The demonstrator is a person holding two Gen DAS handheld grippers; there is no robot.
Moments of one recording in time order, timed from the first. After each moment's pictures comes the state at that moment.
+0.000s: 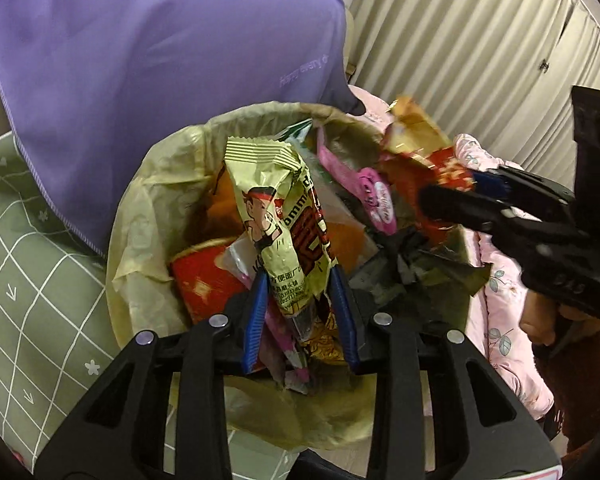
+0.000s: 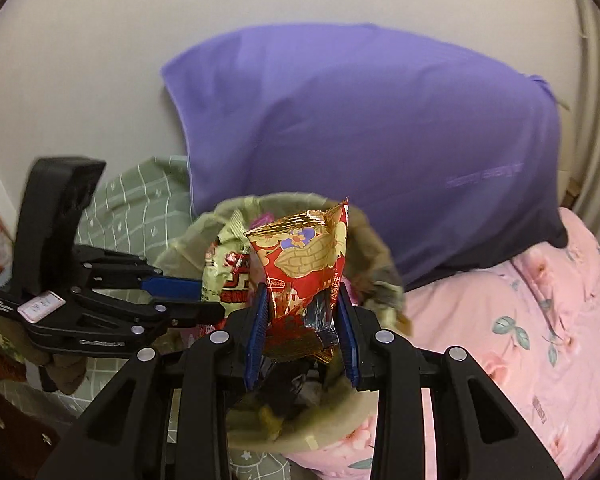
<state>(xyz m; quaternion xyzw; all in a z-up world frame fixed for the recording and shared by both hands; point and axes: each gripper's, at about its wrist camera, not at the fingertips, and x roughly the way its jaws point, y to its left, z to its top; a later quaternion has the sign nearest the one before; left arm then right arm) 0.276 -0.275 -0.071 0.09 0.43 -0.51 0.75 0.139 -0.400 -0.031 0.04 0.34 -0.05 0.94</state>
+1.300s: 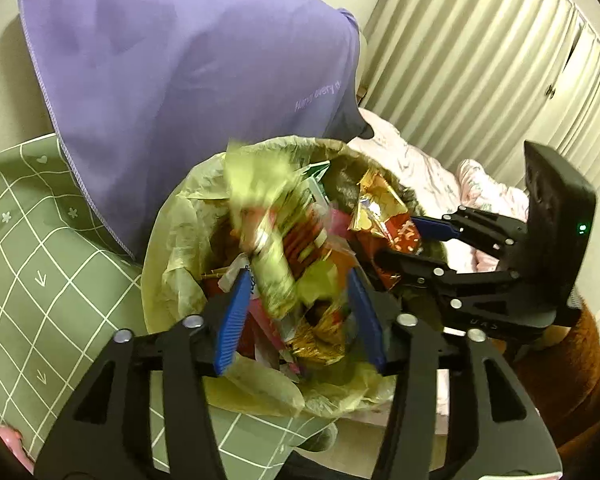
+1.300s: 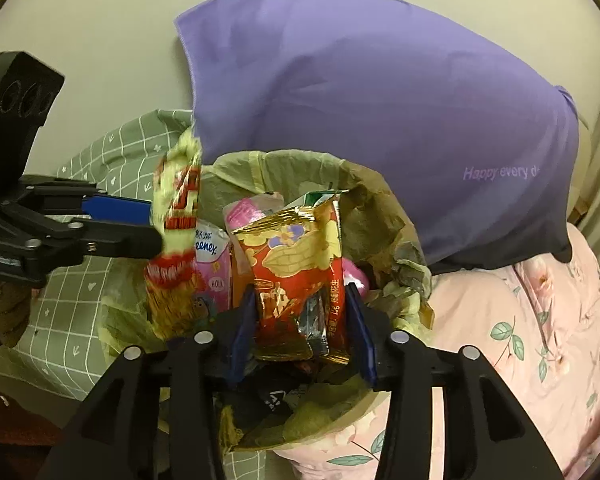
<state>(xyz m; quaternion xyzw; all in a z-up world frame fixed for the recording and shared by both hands) 0.271 -0.247 -0.037 0.05 0.41 -0.49 0.76 0.151 -0.395 -0.060 0.00 0.38 -0.03 0.93</state>
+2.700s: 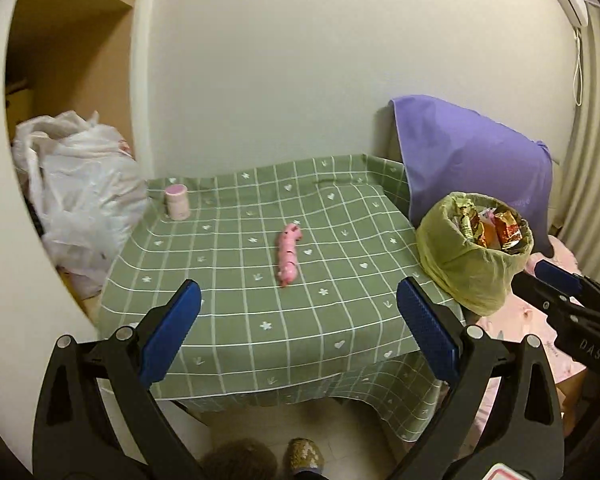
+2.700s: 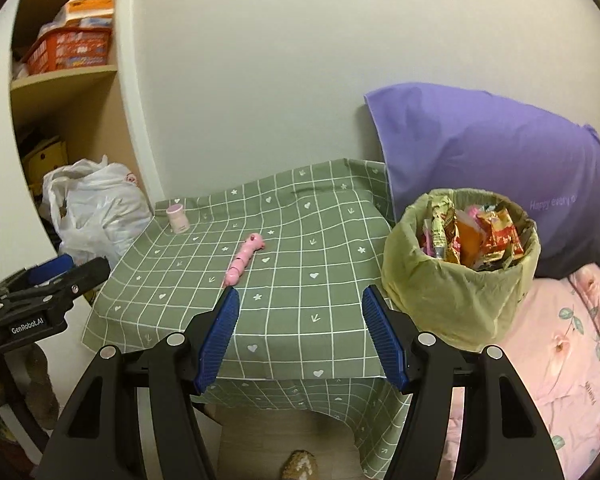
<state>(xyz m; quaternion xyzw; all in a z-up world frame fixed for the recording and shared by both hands) -0.035 0.040 0.005 -0.03 0.27 -0.04 0.96 -0.055 -0.168 -0.016 0.01 0.26 0.09 0.96</state>
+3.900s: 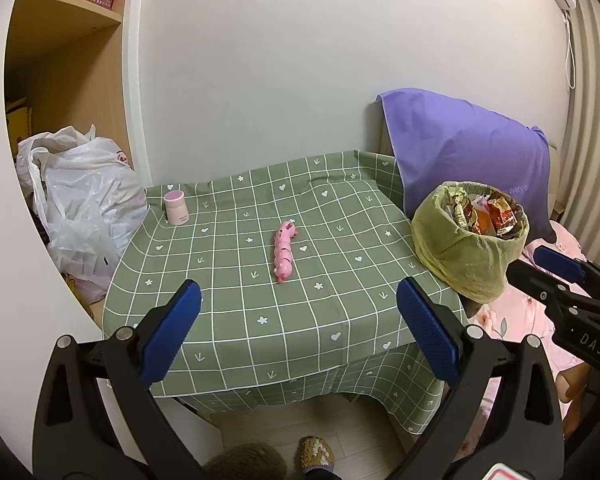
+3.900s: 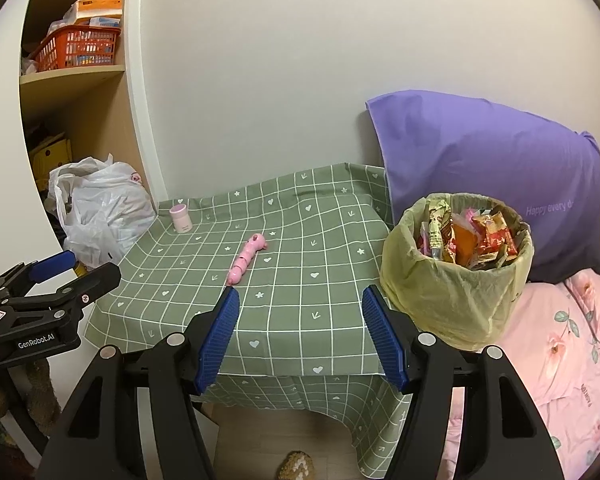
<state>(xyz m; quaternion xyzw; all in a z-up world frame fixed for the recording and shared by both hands) -0.050 0.018 0.007 -0.01 0.27 -0.04 0.96 -0.068 -0.172 -0.012 0.01 0.25 0.09 0.96</state>
